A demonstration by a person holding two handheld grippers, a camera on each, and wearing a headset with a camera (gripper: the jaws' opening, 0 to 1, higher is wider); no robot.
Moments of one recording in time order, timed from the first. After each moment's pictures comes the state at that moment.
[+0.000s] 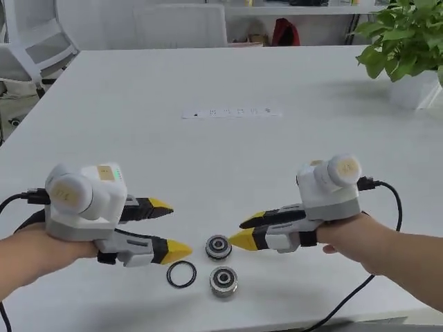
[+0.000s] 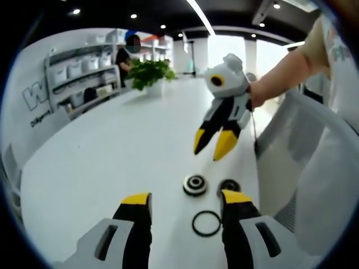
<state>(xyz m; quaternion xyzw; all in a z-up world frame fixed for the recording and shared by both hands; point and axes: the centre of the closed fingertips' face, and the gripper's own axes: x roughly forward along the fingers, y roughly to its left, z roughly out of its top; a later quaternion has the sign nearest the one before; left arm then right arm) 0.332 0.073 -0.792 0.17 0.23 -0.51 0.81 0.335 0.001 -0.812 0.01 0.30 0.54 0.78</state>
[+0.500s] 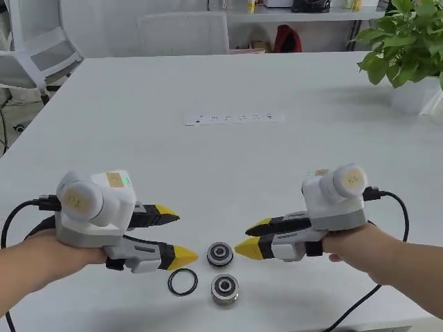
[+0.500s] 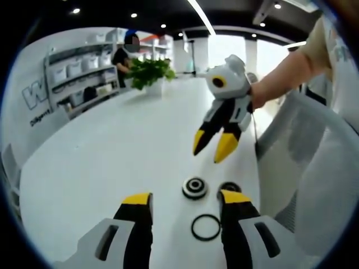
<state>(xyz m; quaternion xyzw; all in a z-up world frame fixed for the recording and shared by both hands) 0.335 0.067 -0.795 0.17 0.23 -0.51 0.81 0.337 -0.005 -0.820 -0.01 0.30 0.55 0.78</state>
